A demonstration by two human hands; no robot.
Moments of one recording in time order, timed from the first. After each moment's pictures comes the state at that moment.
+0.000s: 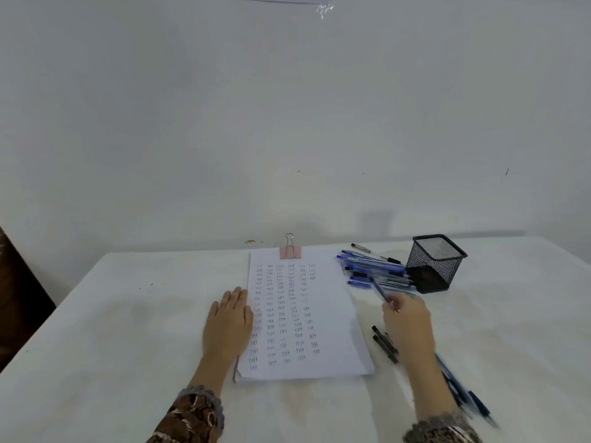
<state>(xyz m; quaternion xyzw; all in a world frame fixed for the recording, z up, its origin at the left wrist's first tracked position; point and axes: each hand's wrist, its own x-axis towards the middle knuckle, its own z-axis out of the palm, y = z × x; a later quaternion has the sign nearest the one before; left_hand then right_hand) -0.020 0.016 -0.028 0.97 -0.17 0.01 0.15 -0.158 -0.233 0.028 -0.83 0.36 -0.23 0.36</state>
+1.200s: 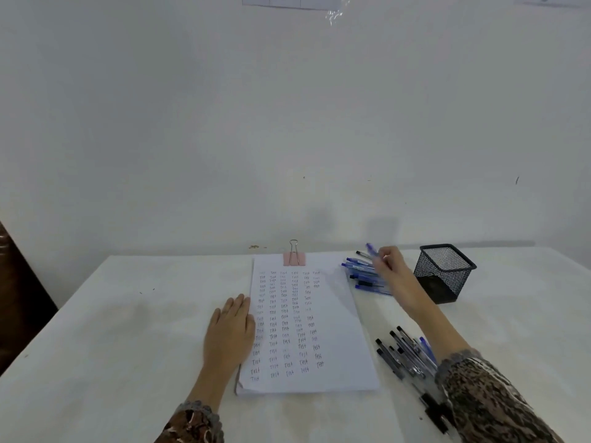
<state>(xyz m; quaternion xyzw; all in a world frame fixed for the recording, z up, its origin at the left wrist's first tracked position) -0.018 0.017 -0.031 0.97 -0.17 0.04 0.19 -0.096 -0.275 0.060 -0.82 0.09 -0.20 0.52</state>
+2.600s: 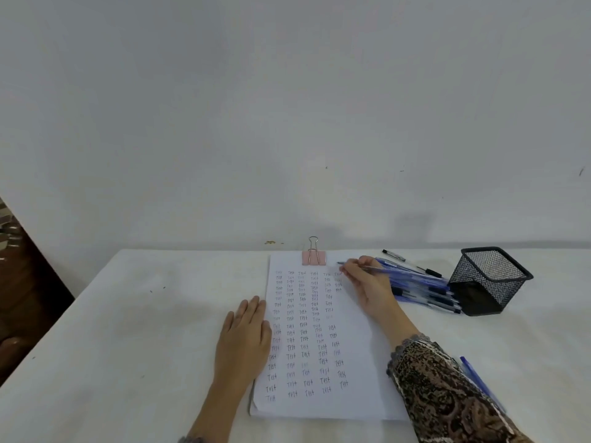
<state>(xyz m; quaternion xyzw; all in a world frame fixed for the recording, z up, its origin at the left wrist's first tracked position) -0.015 0.018 -0.036 0.97 -0.15 0.04 0.18 0.002 -0.236 -0.007 -0.49 0.10 -0.18 0.85</state>
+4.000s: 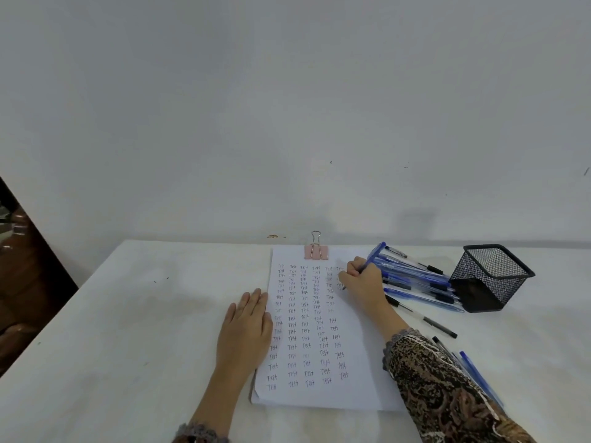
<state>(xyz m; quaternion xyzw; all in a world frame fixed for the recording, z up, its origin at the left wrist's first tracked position) -0.017 0.019 -0.033 0.97 -0.15 0.03 0.19 -0.004 -0.212 -0.004 -0.75 0.14 -0.21 0.61</state>
